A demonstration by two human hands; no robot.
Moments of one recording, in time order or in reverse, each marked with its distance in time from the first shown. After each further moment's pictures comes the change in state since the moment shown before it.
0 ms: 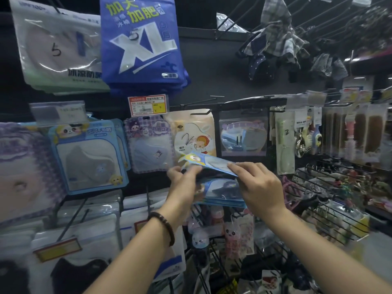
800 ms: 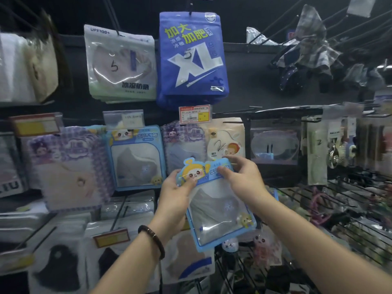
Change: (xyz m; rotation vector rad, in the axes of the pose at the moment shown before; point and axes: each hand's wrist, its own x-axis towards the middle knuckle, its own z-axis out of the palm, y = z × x) left_hand -0.032 0.017 -0.100 -0.206 0.054 0.247; right_hand 0.093 -0.136 -0.014 1.018 -0.412 0.921
